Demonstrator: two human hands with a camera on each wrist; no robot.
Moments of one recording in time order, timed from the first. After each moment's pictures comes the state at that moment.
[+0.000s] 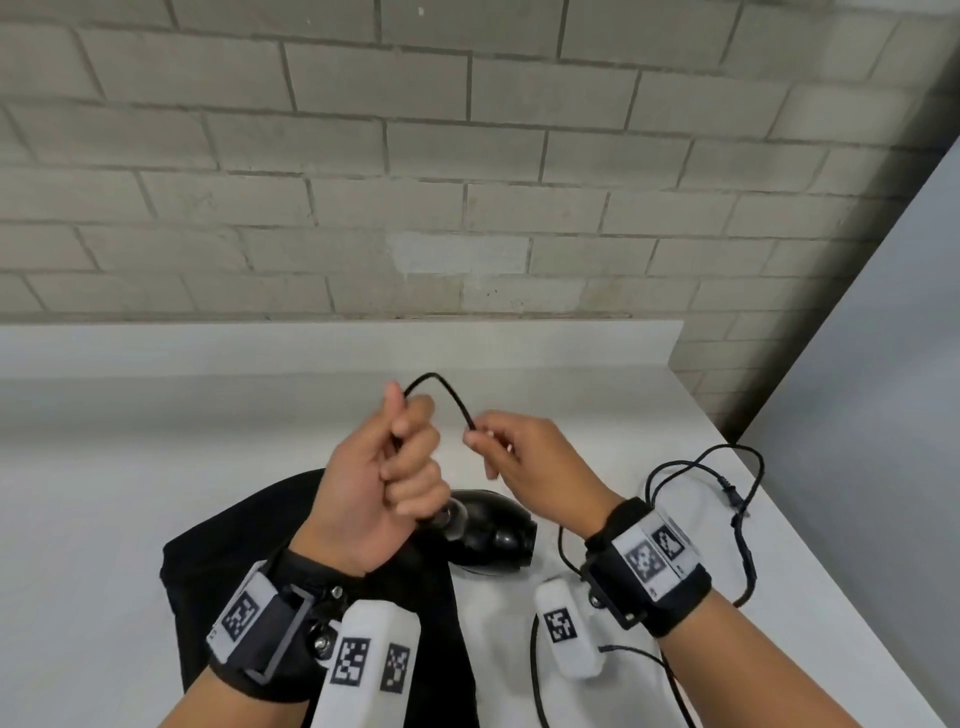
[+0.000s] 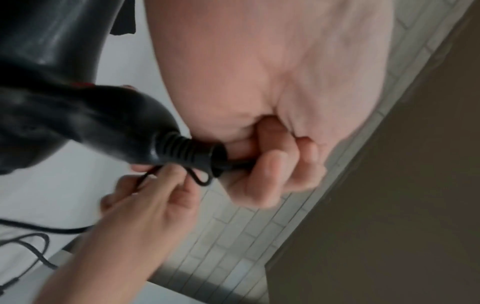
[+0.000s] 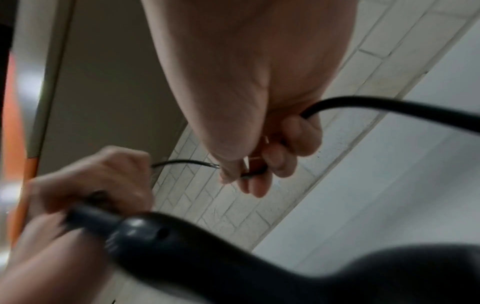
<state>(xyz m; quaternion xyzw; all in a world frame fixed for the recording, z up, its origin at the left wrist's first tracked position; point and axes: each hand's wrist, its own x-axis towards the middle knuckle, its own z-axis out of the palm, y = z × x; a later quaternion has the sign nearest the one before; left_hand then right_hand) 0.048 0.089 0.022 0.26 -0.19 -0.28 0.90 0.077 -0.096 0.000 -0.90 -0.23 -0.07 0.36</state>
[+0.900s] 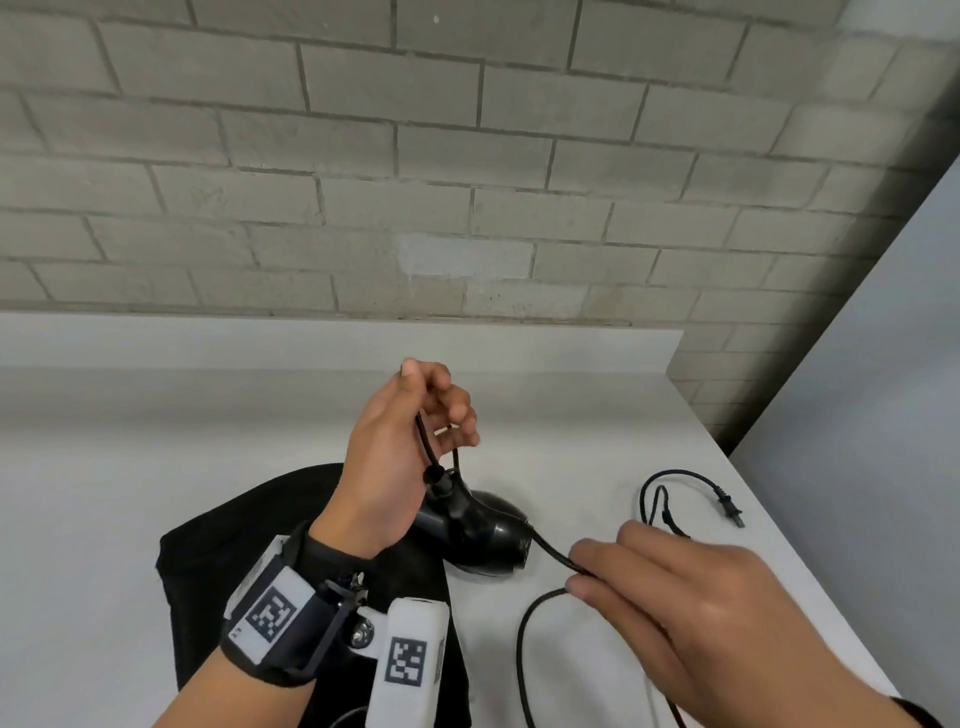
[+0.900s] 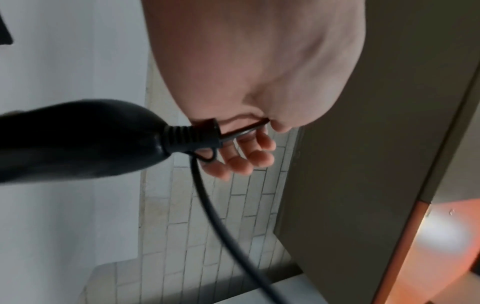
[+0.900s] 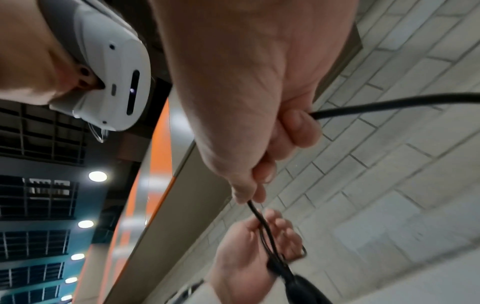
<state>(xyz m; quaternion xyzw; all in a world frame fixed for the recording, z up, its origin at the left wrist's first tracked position) 0.047 0.067 0.039 0.51 -0.13 -0.01 0.85 -0.067 -0.150 0.059 -0.91 -0.31 -0.26 0.11</state>
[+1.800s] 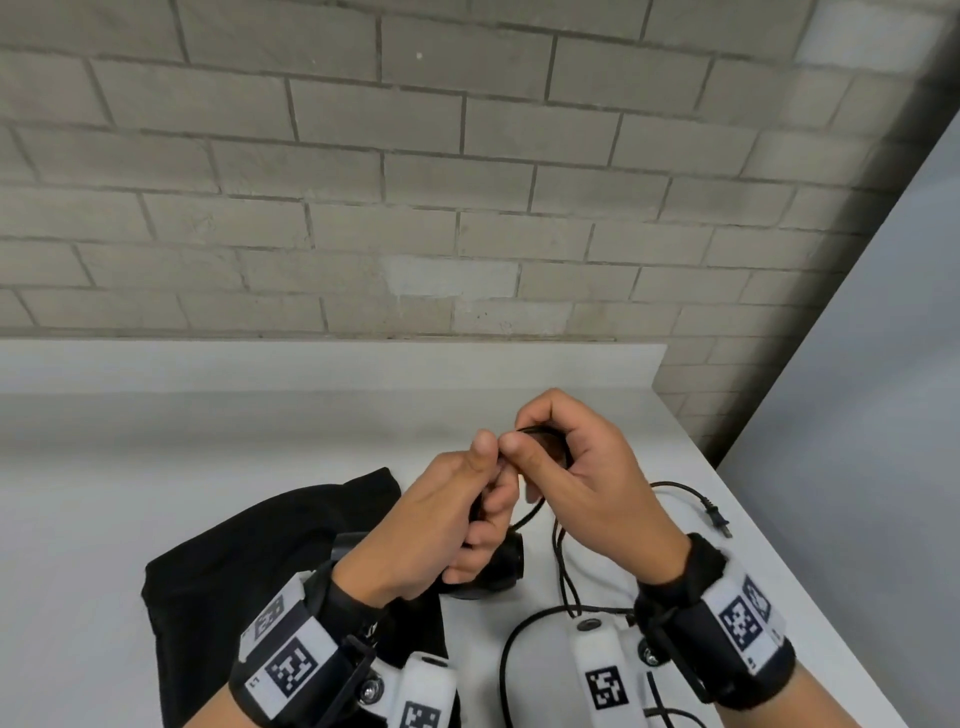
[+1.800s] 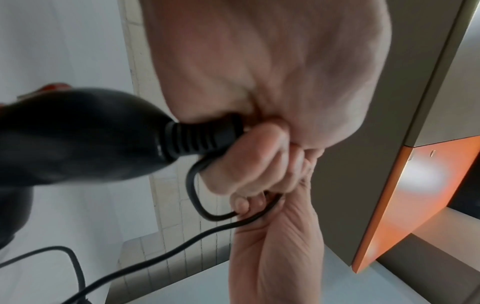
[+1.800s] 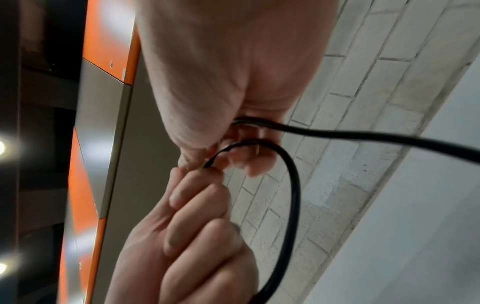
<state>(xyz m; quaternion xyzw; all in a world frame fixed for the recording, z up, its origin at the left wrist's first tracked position) 0.020 0.050 0.039 0.60 -0.23 -0.21 0.73 0.018 -0.114 0.065 -0.78 -0.26 -0.13 0.56</state>
